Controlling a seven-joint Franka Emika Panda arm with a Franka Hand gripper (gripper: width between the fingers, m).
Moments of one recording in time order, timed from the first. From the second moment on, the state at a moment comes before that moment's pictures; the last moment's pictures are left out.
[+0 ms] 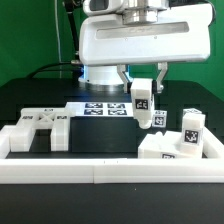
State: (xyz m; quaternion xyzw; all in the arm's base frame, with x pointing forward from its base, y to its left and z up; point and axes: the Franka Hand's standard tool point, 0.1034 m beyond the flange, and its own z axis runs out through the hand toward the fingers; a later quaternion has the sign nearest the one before) arm 0.605 0.027 0.121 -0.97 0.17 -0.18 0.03
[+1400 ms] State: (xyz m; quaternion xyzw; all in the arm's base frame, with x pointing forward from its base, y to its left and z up) arm 0.606 0.033 0.103 -0.98 0.08 -0.20 0.01
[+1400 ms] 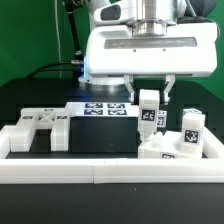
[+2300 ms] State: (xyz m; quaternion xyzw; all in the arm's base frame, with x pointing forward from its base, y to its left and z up) arm 0.605 0.038 0.098 -0.97 0.08 -0.22 0.00
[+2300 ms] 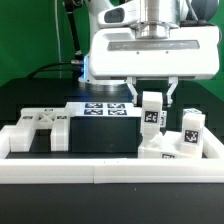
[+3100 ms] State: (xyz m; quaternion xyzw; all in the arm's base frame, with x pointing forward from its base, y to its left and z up) arm 0.608 0.040 0.094 -0.97 0.07 -0.25 0.00
